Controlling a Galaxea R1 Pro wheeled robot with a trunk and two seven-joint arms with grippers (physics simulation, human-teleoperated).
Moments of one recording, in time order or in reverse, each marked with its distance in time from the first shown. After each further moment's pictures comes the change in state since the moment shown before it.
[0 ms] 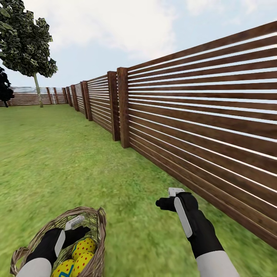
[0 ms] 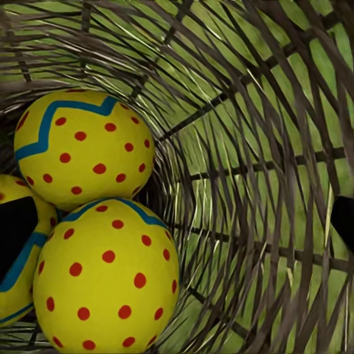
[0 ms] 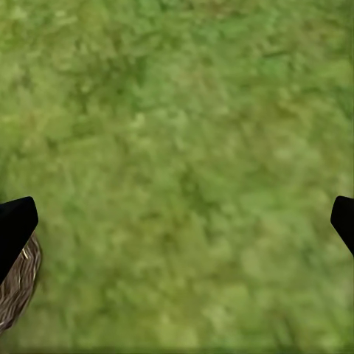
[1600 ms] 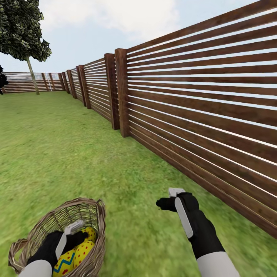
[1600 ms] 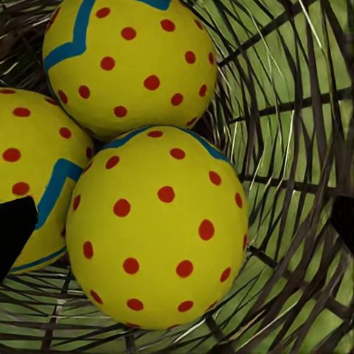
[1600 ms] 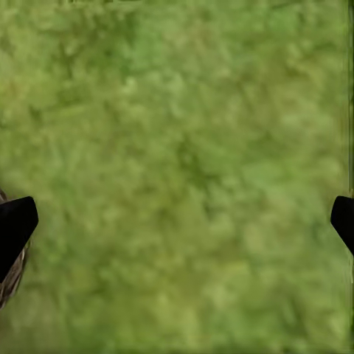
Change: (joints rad) left arm 0.004 0.000 -0.004 0.046 0.009 -0.006 0.073; right arm 0.006 -0.006 0.000 -0.007 -0.004 -0.005 0.007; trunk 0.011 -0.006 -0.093
